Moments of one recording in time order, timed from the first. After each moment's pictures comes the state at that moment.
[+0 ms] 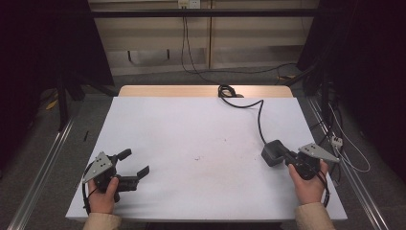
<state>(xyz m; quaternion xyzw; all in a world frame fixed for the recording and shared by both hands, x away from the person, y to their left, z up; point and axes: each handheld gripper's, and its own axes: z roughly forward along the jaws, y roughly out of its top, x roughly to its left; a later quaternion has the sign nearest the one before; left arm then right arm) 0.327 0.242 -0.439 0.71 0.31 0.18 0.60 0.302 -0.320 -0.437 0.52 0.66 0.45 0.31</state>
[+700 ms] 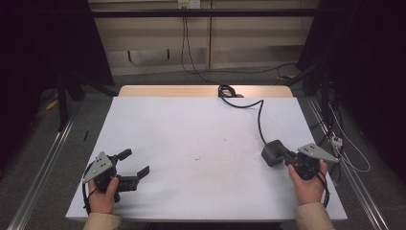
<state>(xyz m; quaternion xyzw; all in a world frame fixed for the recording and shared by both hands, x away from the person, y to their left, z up) 0.326 0.241 -0.439 0.71 0.31 0.18 0.61 0.301 -0.319 -0.437 0.51 0.66 0.44 0.31</state>
